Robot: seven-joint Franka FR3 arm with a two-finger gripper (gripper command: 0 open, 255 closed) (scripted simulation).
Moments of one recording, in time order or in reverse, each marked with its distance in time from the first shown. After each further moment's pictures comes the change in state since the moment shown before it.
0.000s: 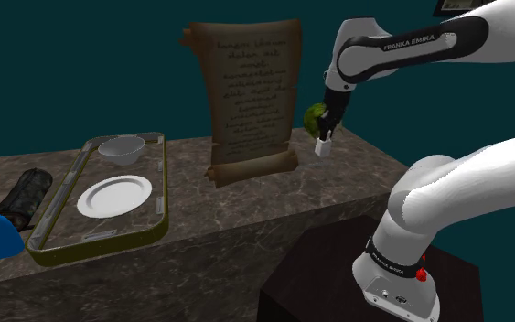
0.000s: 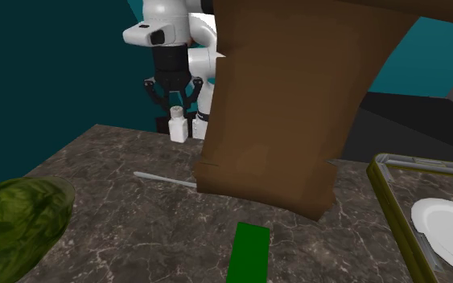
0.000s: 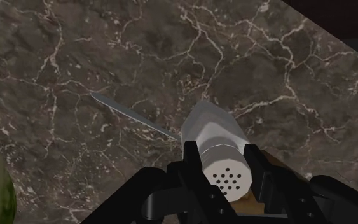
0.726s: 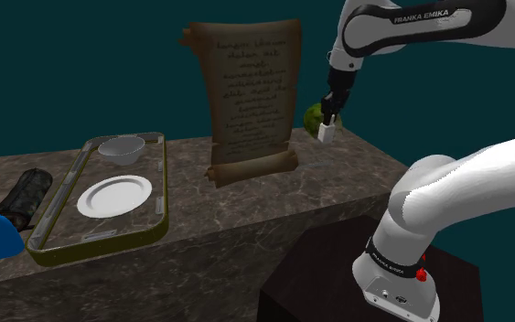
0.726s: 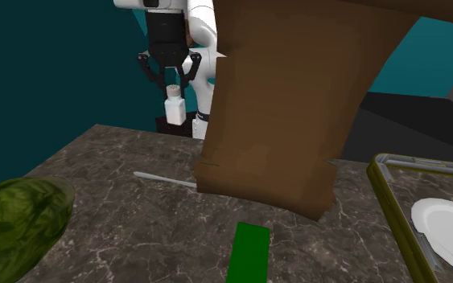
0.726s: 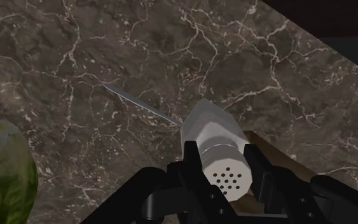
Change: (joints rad) arm 0.011 -0.013 0.027 0.134 0.026 -0.147 -0.008
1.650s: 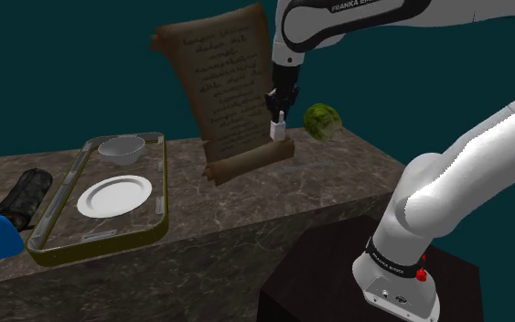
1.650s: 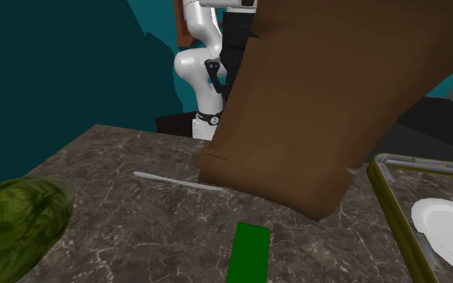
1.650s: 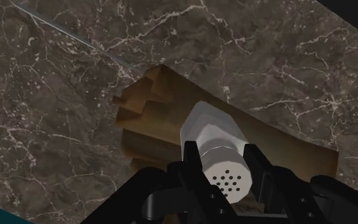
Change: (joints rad) arm 0.138 0.311 0.193 0.214 0.137 0.076 0.250
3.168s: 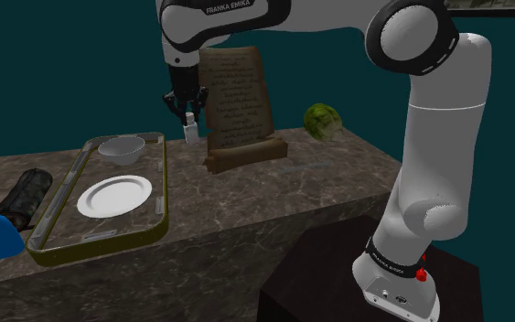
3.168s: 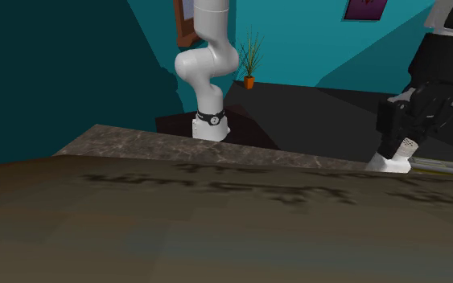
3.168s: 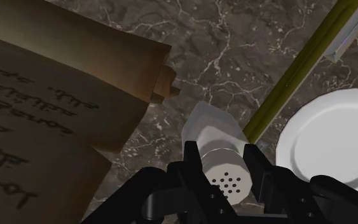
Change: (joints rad) arm 0.153 0.707 0.187 0.764 -0.007 -0.085 0.321
